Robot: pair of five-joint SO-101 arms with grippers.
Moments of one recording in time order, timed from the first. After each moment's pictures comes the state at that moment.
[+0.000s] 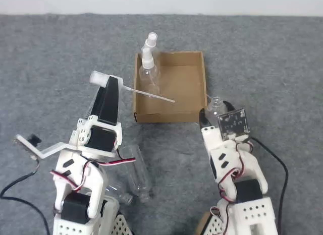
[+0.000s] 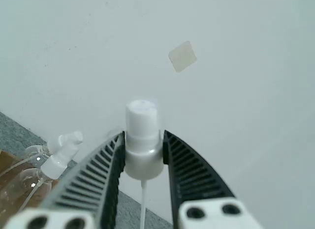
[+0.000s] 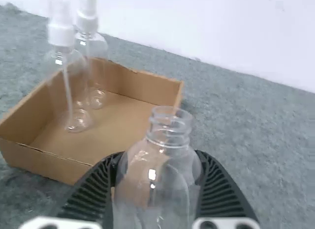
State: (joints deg) left arm 6.3 -103.2 81.0 24.4 58.1; right arm -15.5 -88.3 86.6 30.3 8.0
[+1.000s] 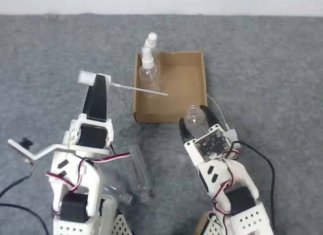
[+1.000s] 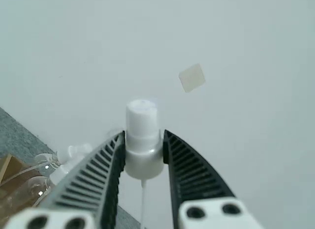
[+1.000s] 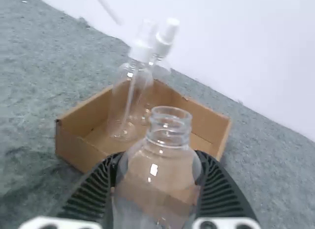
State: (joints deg) left arm 1.1 -103.2 81.0 24.4 63.3; right arm -27.3 -102.2 95.1 30.4 16.4
